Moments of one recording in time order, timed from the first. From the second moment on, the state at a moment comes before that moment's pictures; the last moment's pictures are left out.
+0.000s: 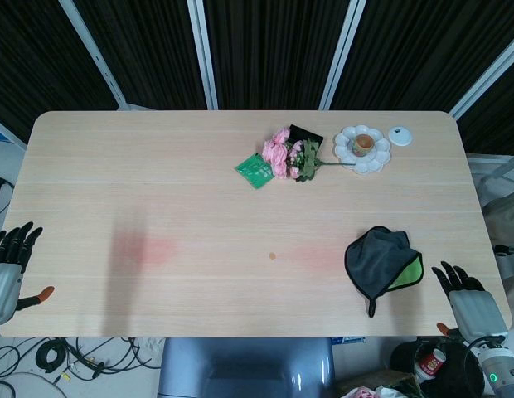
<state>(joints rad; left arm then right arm) -0.10 -1.13 -0.03 -1.62 1.49 1.48 0.12 0.19 -0.95 -0.05 -1.80 -1.26 1.08 -0.30</state>
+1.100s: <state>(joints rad) -0.10 -1.13 -0.04 -1.62 1.48 1.48 0.12 0.19 -0.95 -0.05 -1.80 -1.26 1.09 -0.28</state>
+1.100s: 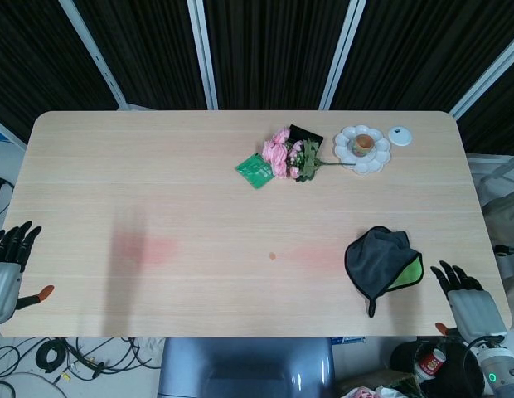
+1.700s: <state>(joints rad) -0.11 -1.12 -0.04 -1.63 1.46 1.44 0.12 0.26 -1.11 0.01 -1.78 -1.24 1.08 -0.33</state>
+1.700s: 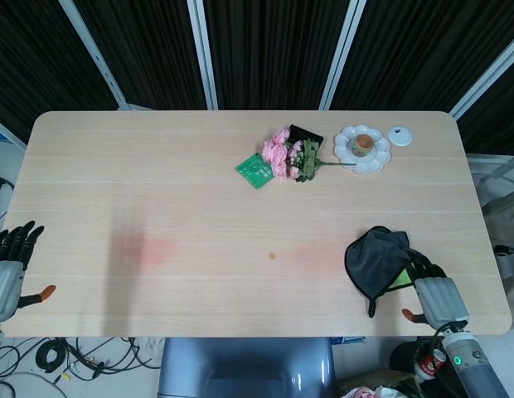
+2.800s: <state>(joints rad) -0.11 -1.10 -0.06 -1.65 1.42 1.42 0.06 0.46 -1.53 0.12 -1.49 -0.89 1.09 -0.81</state>
